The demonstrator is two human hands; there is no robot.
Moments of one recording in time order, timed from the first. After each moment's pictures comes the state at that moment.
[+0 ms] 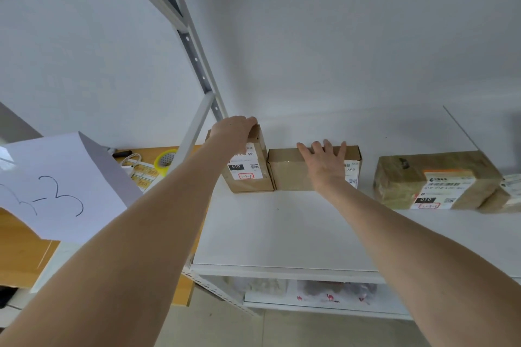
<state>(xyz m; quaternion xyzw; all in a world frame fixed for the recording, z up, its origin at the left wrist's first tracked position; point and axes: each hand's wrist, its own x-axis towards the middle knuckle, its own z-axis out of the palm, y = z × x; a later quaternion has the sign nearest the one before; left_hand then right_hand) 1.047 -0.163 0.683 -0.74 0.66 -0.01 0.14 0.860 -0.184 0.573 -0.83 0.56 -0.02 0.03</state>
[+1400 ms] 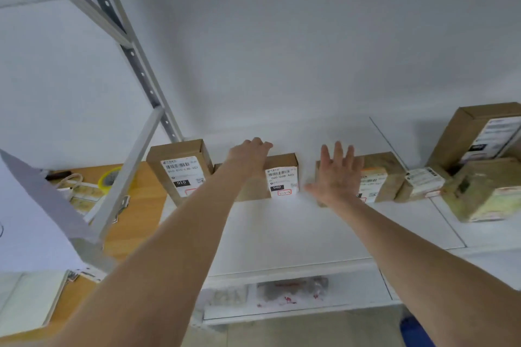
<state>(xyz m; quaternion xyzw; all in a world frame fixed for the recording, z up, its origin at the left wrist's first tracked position) 0.926 -0.168 0.650 -0.66 0.74 0.03 0.10 0.737 -0.163 0.586 -0.70 0.71 -0.01 0.02</state>
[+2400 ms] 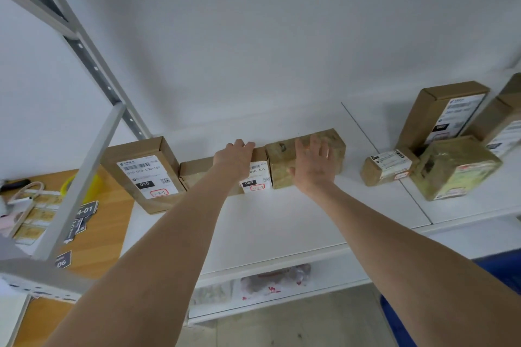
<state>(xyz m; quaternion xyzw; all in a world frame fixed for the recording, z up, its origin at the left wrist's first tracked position) 0.890 -0.181 0.613 -0.69 0.72 0.04 0.10 0.718 -0.173 0.575 -0.71 0.70 -0.03 0.06</state>
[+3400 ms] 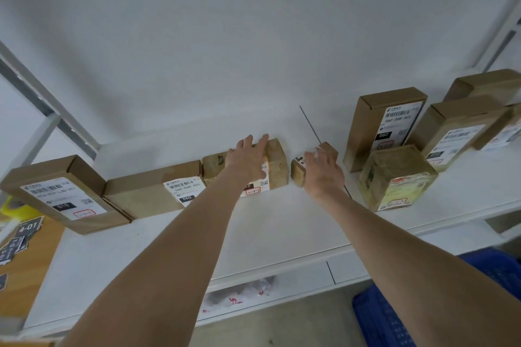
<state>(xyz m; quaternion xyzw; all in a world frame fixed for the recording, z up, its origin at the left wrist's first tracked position) 0.730 -0.227 0.596 -0.66 0.75 0.08 0.07 0.561 -0.206 0.550 -0.68 0.72 -0.05 0.08</state>
